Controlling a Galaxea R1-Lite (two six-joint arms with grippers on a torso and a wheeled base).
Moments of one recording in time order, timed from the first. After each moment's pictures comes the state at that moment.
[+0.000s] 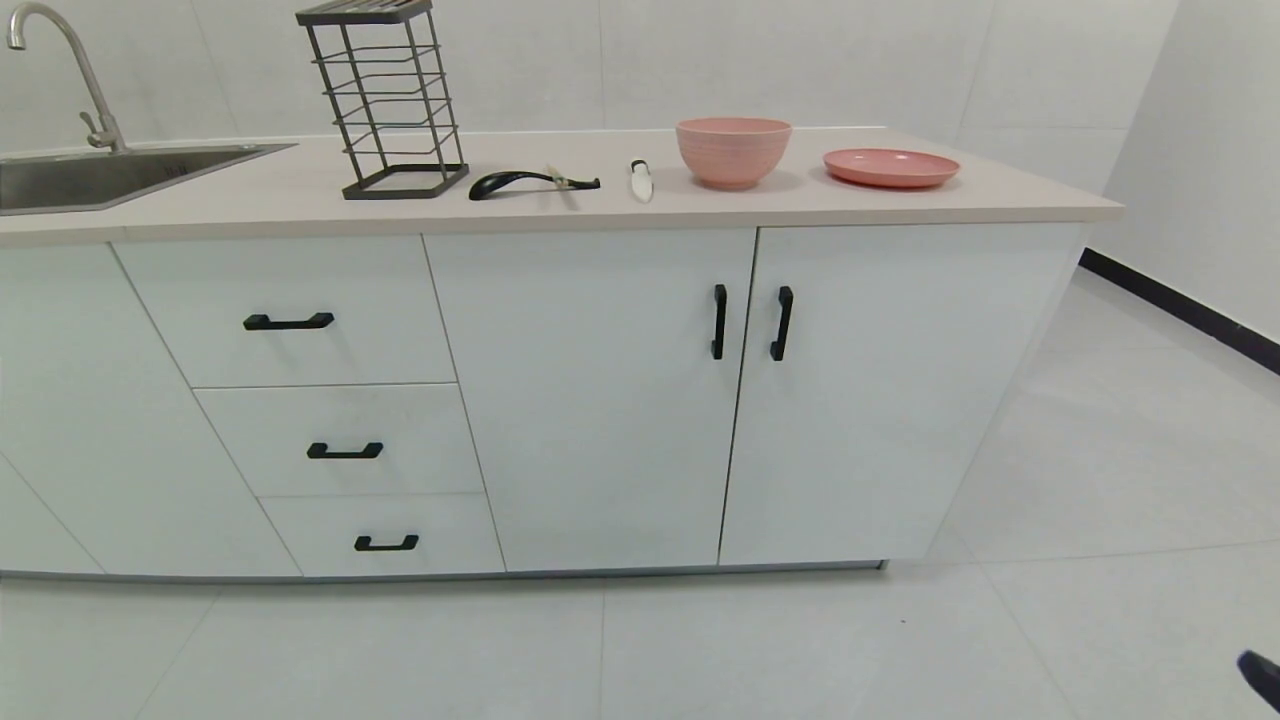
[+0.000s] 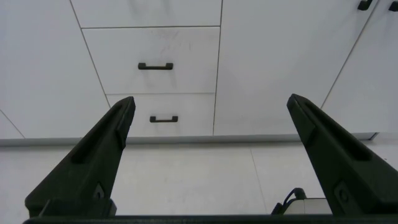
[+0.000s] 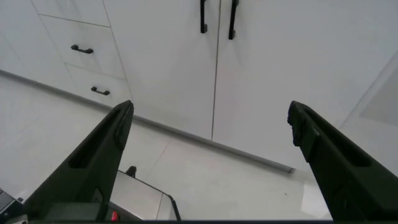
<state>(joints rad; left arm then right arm) 0.00 0.00 0.00 0.00 0.00 0.01 0.11 0.57 -0.27 -0.18 0.36 -0.03</state>
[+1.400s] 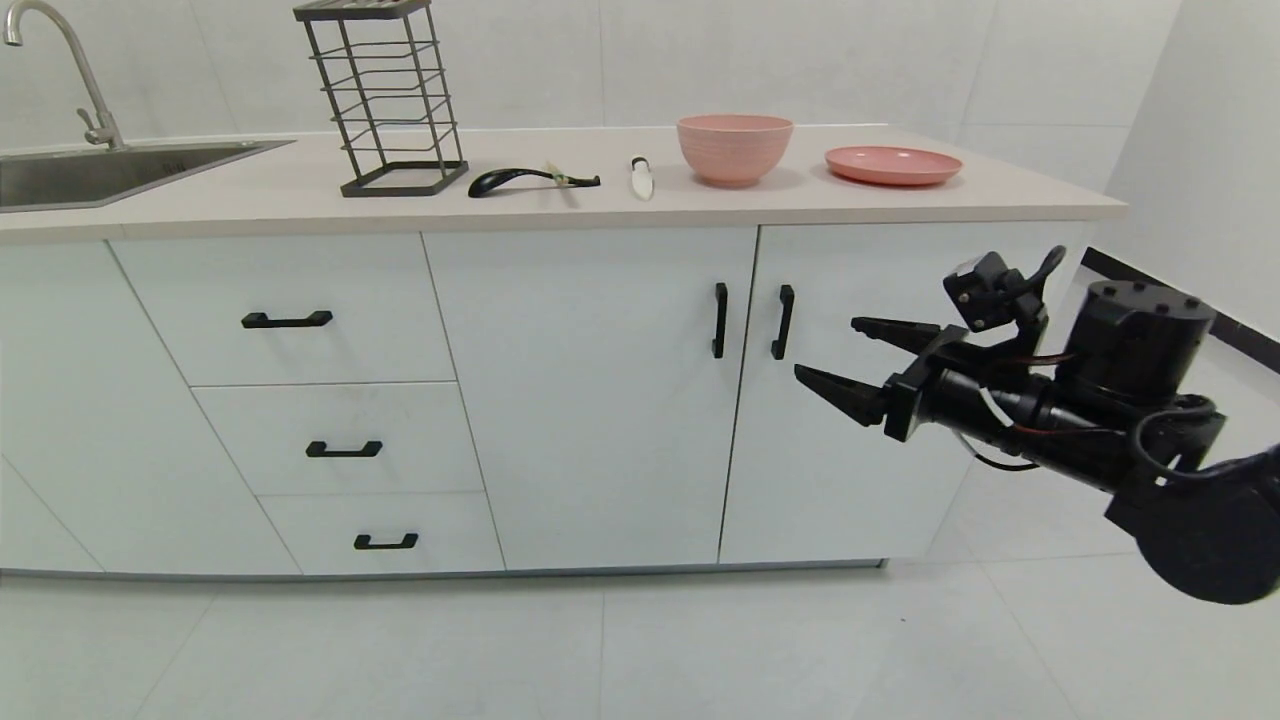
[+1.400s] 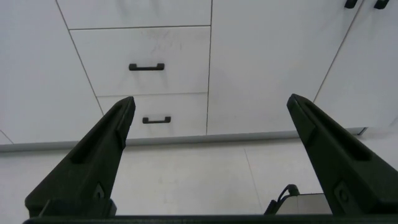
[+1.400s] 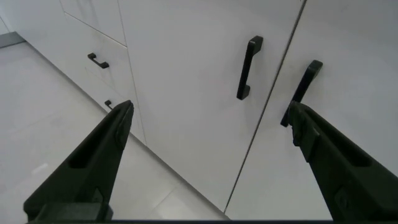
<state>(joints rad) 0.00 0.00 0.00 0.00 -0.04 0.01 0.30 1.86 -0.67 -1.11 0.46 -0.09</state>
